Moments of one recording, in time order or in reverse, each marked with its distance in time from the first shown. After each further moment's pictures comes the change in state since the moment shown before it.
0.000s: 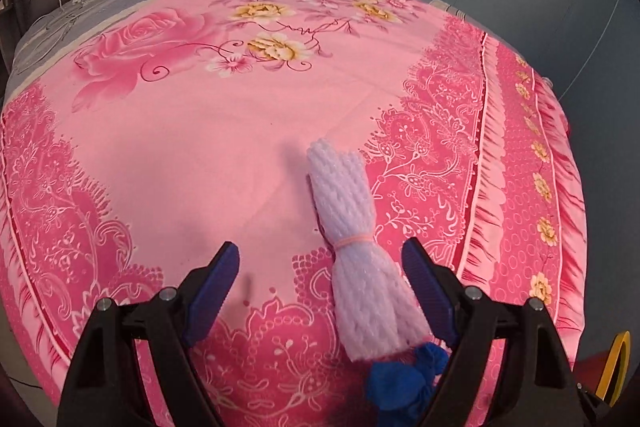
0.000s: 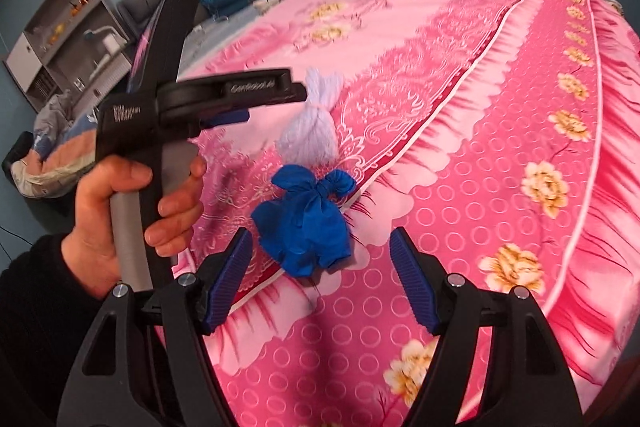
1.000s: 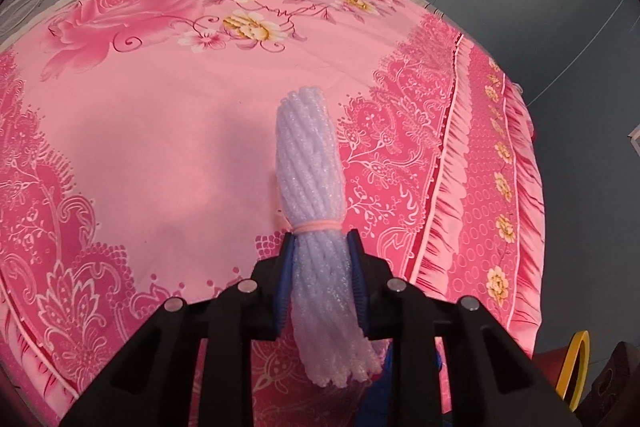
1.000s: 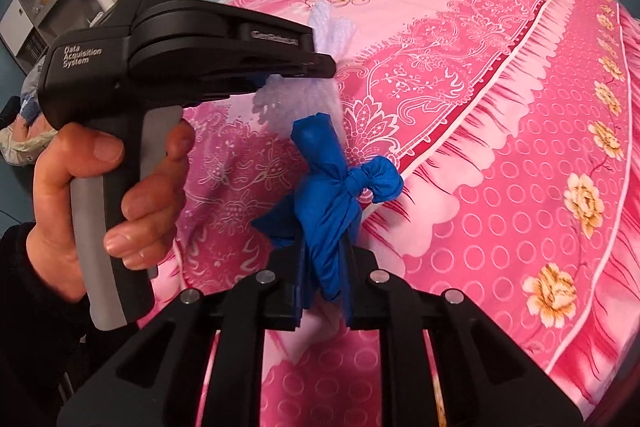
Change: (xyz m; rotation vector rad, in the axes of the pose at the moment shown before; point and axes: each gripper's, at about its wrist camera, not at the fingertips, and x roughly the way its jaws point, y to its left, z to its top) left arm -0.012 0.007 -0.003 -0.063 0.046 -0.173; right arm 0.040 0.024 0.008 -0.070 0.111 -0.031
